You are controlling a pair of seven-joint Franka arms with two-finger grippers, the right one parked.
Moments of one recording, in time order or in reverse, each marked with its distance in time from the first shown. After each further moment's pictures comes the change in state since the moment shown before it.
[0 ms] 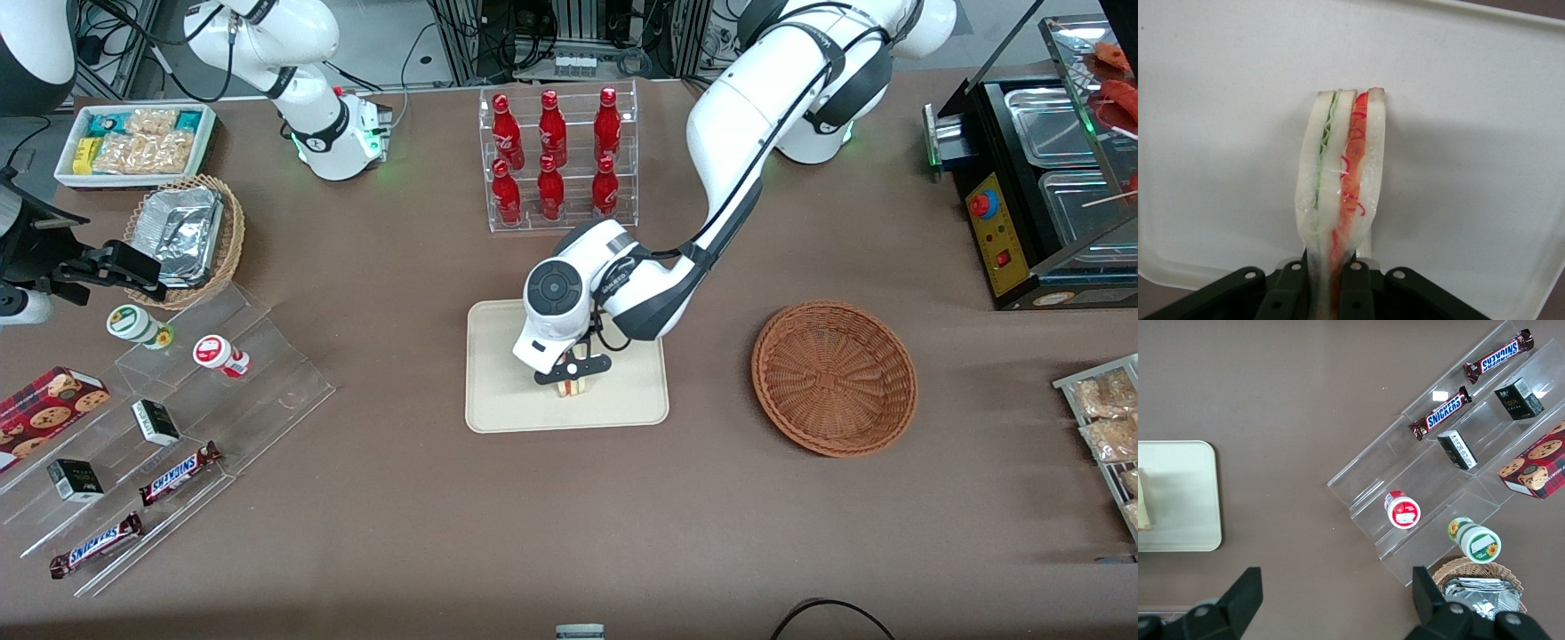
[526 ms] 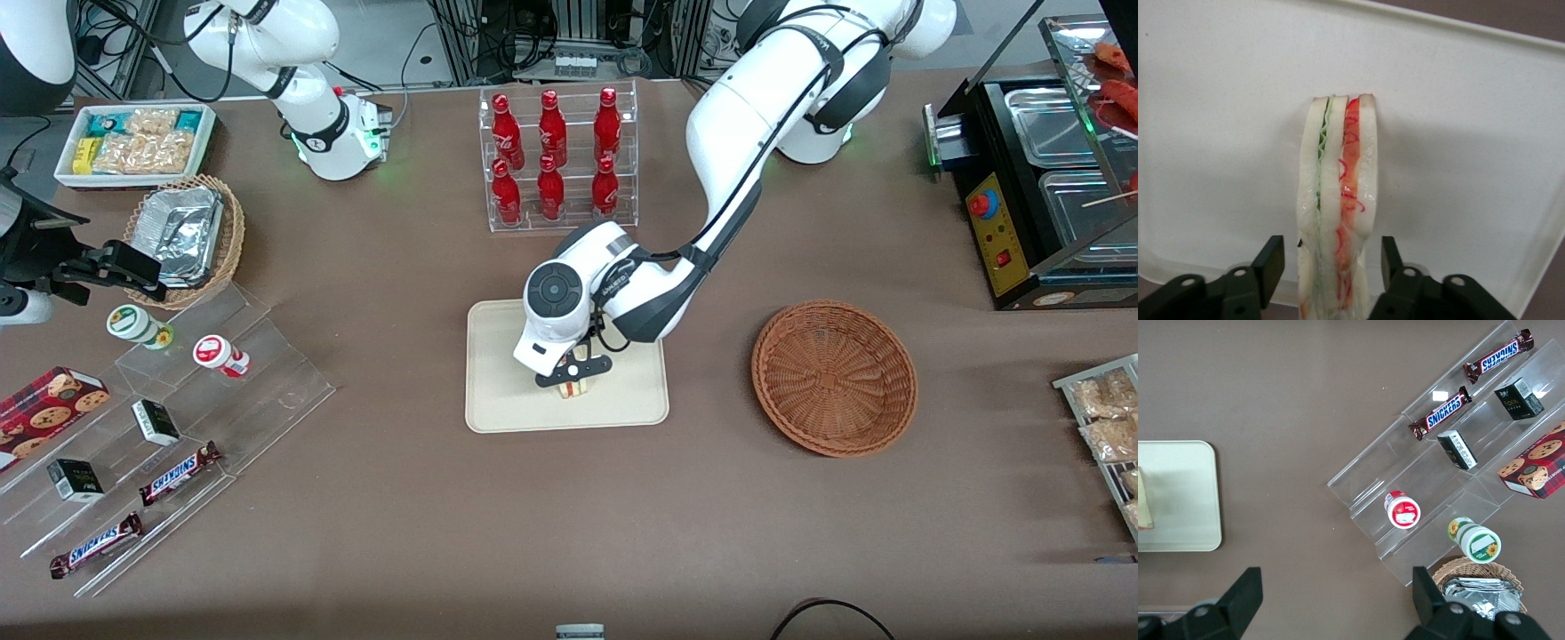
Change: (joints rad) arm 0.000 -0.003 -0.001 0.031 0.000 -0.012 -0.012
